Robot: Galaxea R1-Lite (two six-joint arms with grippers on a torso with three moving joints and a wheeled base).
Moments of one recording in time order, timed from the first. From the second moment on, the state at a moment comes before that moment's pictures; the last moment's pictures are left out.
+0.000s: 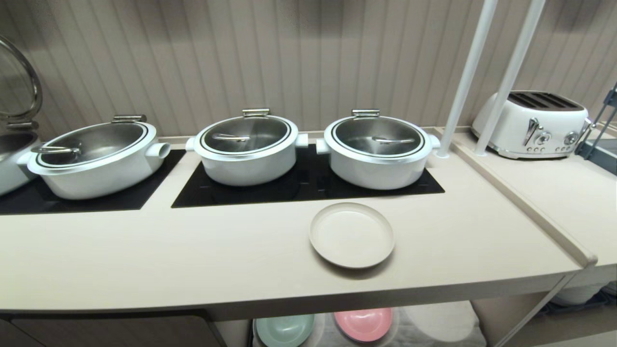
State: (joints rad) left arm 0.00 0.00 0.00 0.00 -0.02 0.02; right arm 0.00 0.00 0.00 -0.01 -0.04 0.03
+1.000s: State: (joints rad) left arm 0.00 0.00 0.00 0.00 -0.02 0.03; right arm 0.00 0.00 0.00 -0.01 -0.04 0.03
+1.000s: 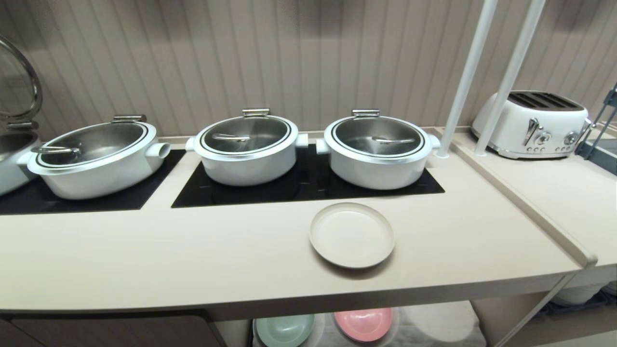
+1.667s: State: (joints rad) left arm 0.00 0.00 0.00 0.00 -0.02 0.03; right arm 0.00 0.00 0.00 -0.01 -0.04 0.03
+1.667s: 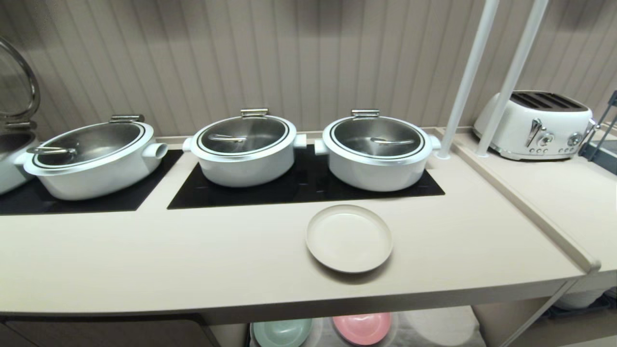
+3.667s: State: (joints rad) left arm 0.00 0.00 0.00 0.00 -0.02 0.02; right arm 0.00 0.00 0.00 -0.01 -0.04 0.03
